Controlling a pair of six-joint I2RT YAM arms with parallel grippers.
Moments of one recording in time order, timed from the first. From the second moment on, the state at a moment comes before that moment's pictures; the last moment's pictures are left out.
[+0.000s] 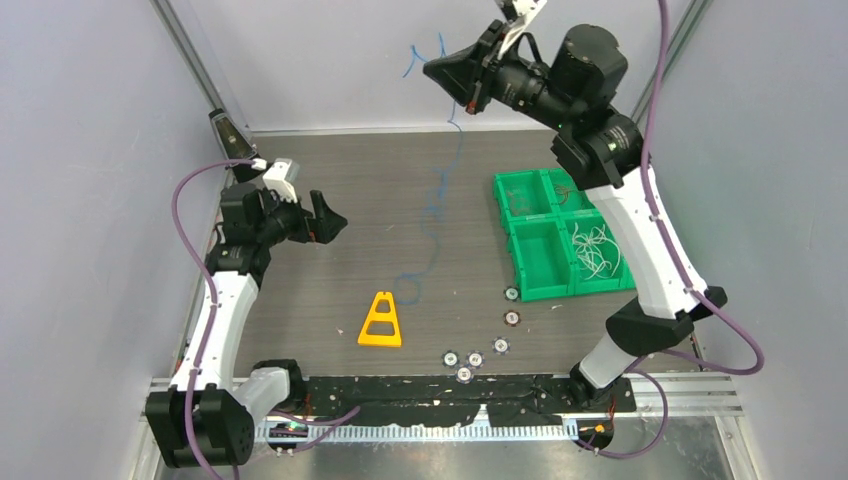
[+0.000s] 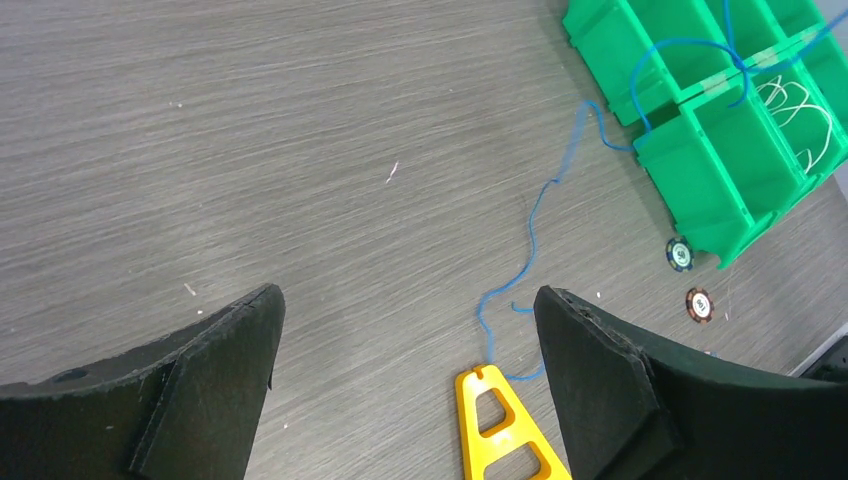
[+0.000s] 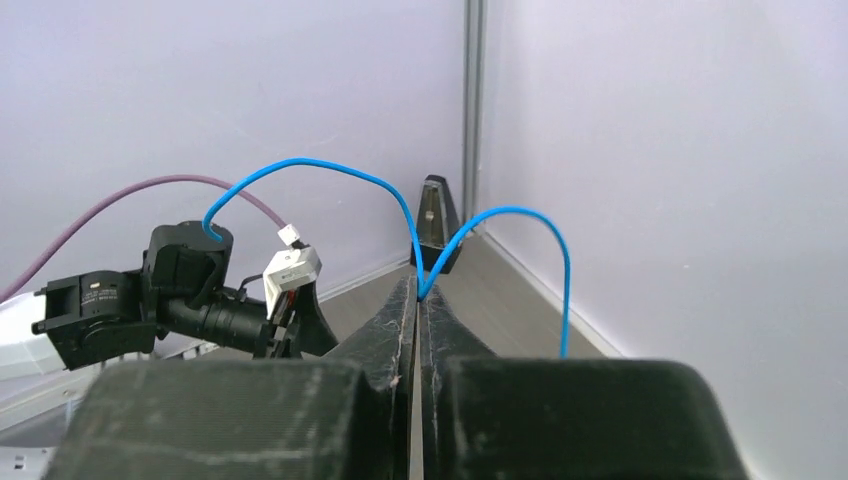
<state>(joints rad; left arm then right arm) 0.05 1.03 0.87 -0.32 0.58 -0.11 0.59 1.65 2.23 -0.42 -0.44 0.11</state>
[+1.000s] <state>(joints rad) -0.28 1.06 0.88 0.02 0.80 -0.07 0.57 1.54 2.29 -0.44 -0.51 0.29</state>
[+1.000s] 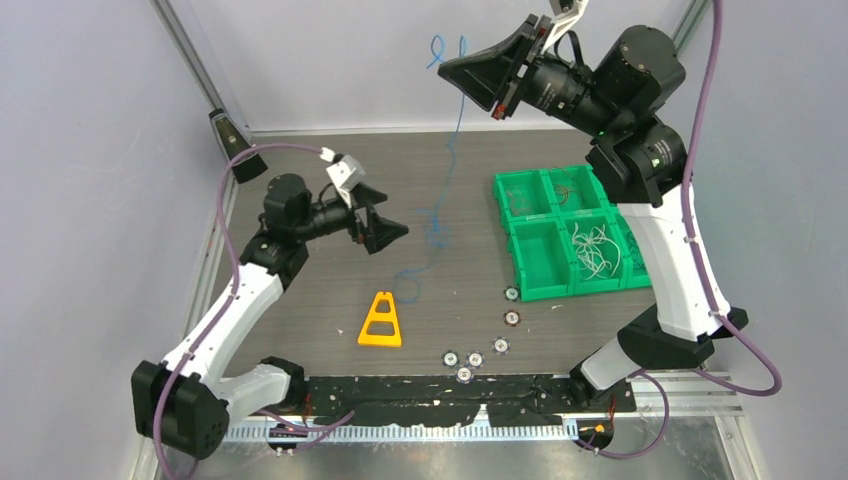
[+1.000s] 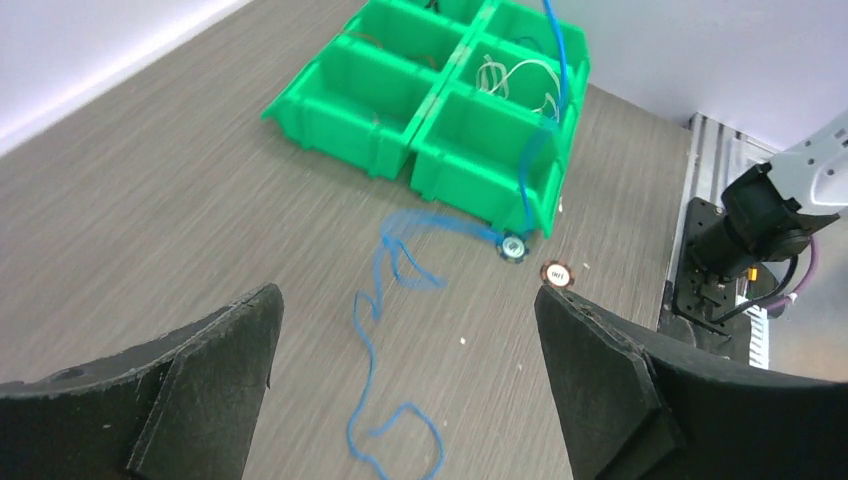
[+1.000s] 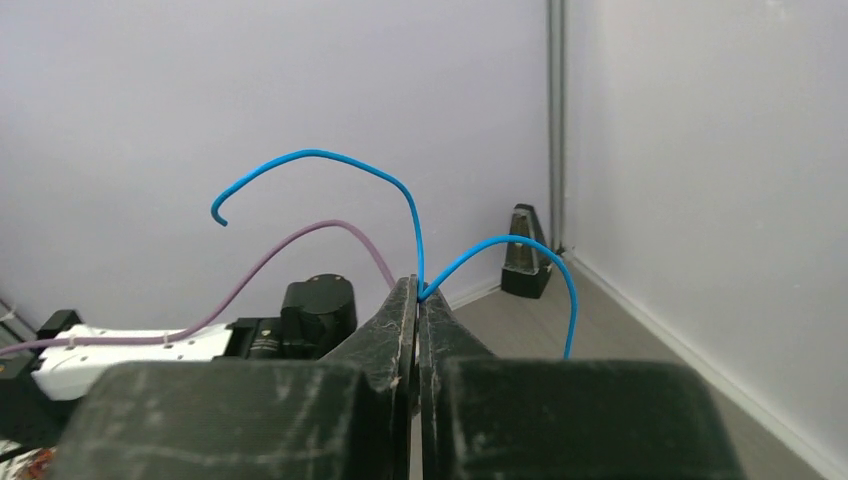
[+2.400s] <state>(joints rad) -0.49 1.07 0.81 0.31 0.56 -0.04 0.55 1.65 2.26 -0.40 -0.59 0.45</state>
